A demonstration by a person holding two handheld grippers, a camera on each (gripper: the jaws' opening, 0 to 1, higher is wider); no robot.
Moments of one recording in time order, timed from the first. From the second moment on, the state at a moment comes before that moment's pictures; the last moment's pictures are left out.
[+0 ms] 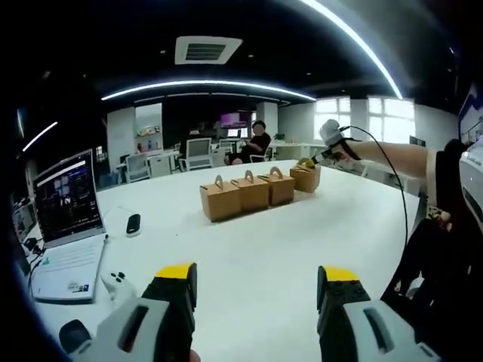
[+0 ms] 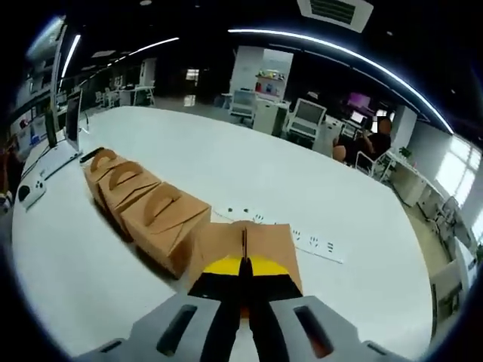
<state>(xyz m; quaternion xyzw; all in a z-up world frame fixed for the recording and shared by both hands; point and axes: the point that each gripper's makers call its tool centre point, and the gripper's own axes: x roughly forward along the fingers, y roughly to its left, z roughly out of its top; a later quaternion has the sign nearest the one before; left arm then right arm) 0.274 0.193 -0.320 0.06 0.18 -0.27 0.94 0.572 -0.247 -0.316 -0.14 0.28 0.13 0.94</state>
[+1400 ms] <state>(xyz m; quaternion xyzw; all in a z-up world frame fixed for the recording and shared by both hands) 0.239 0.167 -0.321 0.04 0.17 -0.31 0.94 0.349 -0.068 -0.315 -0.26 0.16 0.55 0.78</state>
